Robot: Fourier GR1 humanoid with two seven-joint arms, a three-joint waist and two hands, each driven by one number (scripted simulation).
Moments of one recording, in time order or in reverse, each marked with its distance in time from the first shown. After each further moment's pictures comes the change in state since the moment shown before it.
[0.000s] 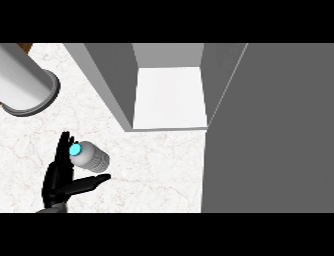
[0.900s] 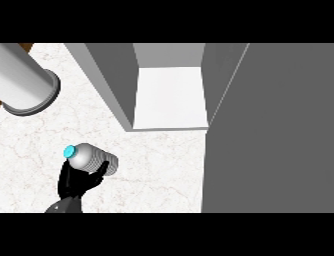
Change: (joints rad) left arm -0.163 -0.045 0.087 0.351 0.110 -0.325 -0.250; right arm 0.031 -0.061 -0.070 0.013 -0.055 -0.001 -0.054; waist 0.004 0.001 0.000
